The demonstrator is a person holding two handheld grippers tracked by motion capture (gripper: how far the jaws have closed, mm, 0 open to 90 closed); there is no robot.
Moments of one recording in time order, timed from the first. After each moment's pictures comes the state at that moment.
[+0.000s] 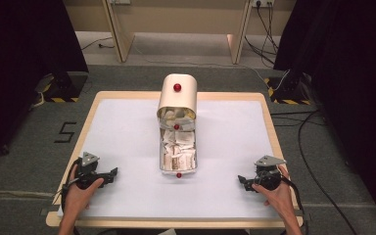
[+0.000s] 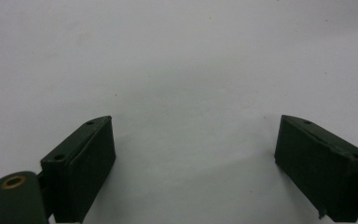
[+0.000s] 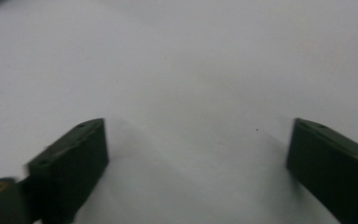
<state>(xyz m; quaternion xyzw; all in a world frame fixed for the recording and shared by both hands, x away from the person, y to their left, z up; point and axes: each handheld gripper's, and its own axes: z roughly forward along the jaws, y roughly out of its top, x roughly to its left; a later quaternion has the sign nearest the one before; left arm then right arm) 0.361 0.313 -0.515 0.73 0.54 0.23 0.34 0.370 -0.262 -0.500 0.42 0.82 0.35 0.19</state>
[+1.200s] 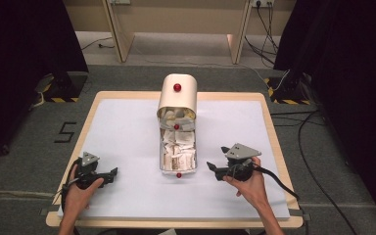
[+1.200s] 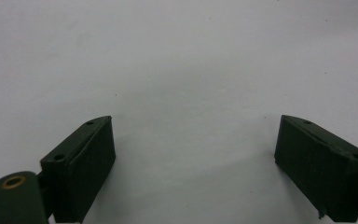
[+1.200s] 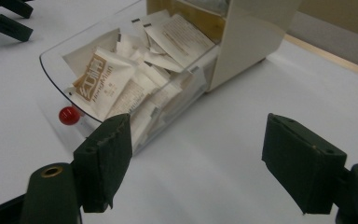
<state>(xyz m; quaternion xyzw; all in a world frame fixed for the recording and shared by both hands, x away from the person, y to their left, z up) 0.361 0.314 -0.515 0.73 0.54 0.23 0.34 0.369 -0.161 -0.436 0.30 0.82 0.44 0.21</state>
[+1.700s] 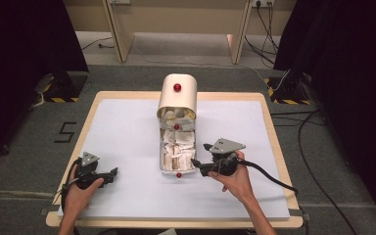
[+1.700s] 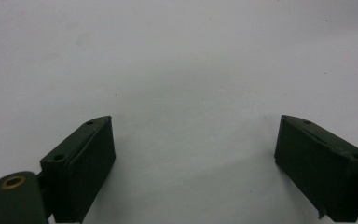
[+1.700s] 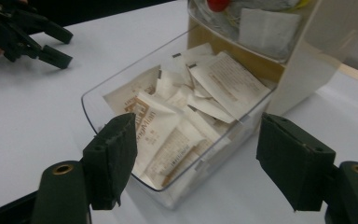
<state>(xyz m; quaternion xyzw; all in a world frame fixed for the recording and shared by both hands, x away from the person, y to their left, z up) 0.361 0.314 -0.515 0.73 0.54 0.23 0.34 0.381 -0.121 -0.430 0.27 0.82 0.47 0.18</state>
